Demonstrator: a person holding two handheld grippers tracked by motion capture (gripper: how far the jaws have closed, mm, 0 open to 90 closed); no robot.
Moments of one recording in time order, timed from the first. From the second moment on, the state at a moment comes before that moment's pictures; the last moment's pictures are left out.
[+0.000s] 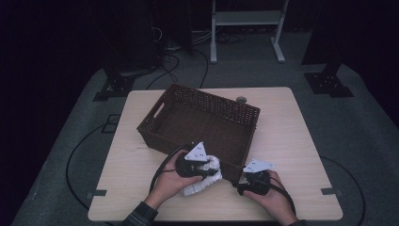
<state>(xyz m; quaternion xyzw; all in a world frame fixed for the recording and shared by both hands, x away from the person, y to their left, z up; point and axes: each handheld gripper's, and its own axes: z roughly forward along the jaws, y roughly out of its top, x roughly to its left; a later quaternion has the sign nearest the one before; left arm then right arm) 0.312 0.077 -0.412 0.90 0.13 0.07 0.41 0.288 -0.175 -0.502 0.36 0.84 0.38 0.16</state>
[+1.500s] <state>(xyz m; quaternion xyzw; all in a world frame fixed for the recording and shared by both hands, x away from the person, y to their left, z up) 0.300 0.077 -0.401 0.88 0.13 0.07 0.44 0.288 -0.175 -0.502 0.36 0.84 0.38 0.16</state>
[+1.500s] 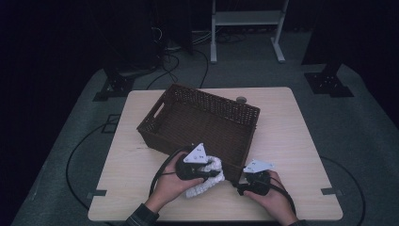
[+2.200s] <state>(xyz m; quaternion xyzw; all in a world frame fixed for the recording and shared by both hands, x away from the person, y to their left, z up) 0.295 0.043 -0.404 0.89 0.11 0.05 0.44 0.288 -0.175 -0.503 0.36 0.84 0.38 0.16</state>
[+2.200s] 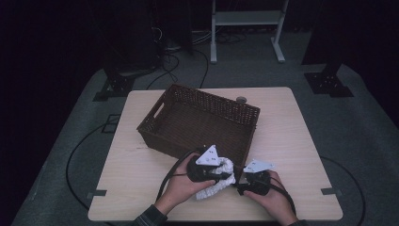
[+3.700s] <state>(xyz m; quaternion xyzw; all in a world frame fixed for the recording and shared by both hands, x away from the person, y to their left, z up) 0.298 0.076 -0.437 0.91 0.15 0.03 0.39 0.273 -0.197 -0.495 0.34 0.84 0.40 0.12</state>
